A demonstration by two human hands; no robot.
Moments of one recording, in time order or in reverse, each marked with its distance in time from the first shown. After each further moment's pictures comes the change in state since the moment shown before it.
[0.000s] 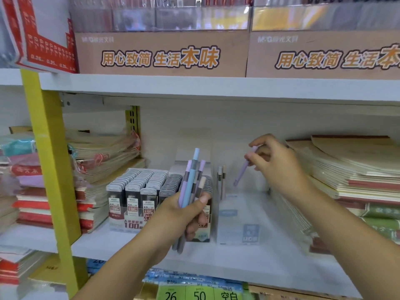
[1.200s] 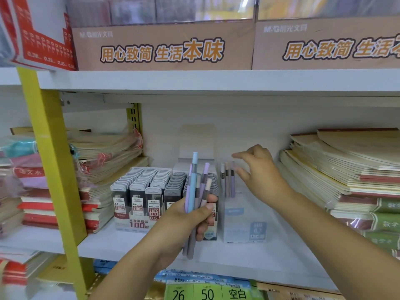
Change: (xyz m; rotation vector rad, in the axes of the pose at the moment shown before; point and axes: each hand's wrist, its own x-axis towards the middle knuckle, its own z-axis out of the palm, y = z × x) left_hand -0.003 -0.007 0.000 -0.068 -0.016 -0.055; right_hand -0.009 0.005 0.041 -0.466 -0.155 -0.115
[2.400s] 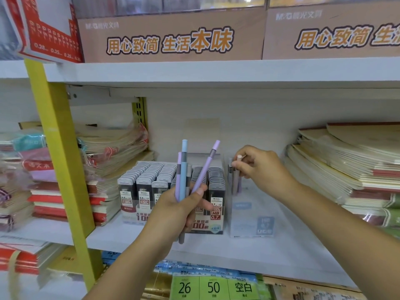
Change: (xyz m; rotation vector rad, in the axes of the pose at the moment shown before) left_hand -0.001 0.001 -0.018 0.096 0.184 0.133; right_hand 0.008 0.004 0.013 0.384 -0.035 0.024
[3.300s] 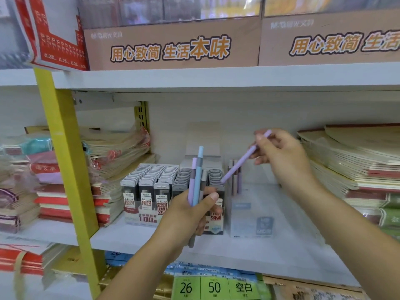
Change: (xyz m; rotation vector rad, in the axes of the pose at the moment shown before) left_hand -0.004 -0.002 0.016 0.014 -0.057 -0.037; right_hand -0.014 -0.035 -0.032 0.585 0.293 0.143
